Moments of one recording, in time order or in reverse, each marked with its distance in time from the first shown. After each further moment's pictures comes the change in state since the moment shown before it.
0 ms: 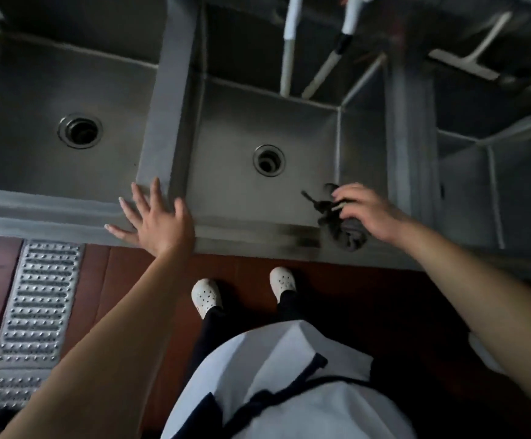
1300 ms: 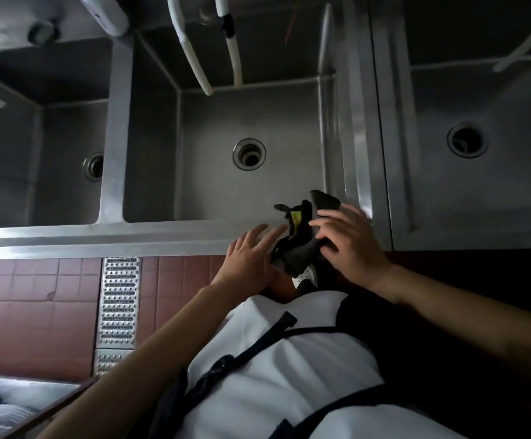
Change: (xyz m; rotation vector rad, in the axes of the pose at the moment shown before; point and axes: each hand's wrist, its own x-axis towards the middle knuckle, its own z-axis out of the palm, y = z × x) left_hand -0.210 0.122 0.082 0.309 -0.584 0.797; right_hand -0.041 0.199 -0.017 -0.306 0.390 -0.696
